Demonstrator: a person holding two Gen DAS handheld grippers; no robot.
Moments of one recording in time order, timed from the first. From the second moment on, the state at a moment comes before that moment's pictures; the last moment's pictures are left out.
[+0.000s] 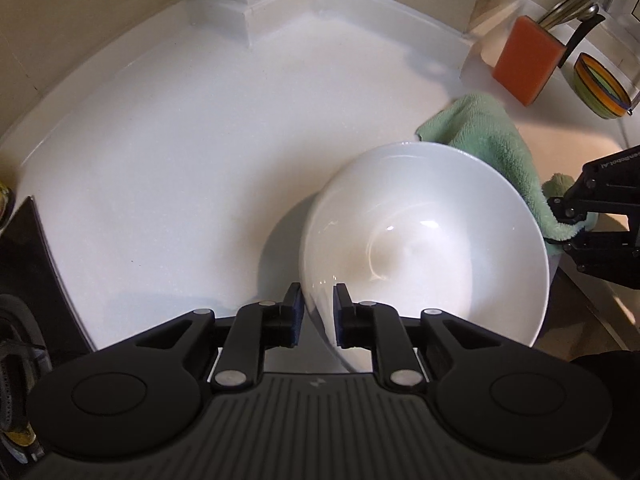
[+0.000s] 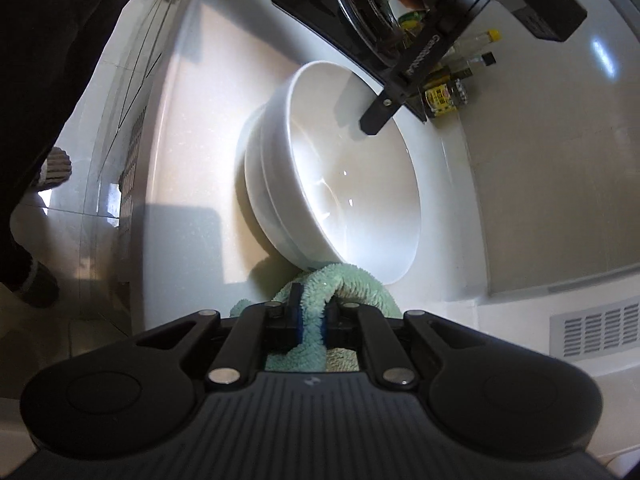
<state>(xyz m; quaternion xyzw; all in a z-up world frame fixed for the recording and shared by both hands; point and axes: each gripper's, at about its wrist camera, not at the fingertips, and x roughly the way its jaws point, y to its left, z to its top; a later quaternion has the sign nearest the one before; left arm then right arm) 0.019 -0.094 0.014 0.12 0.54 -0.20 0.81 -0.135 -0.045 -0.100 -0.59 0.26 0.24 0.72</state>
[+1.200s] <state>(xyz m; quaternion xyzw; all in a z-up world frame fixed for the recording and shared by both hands) 0.041 -0.120 0.016 0.23 0.48 -0.25 0.81 -0.126 -0.047 -0.109 -0.64 0.26 0.28 0.67</state>
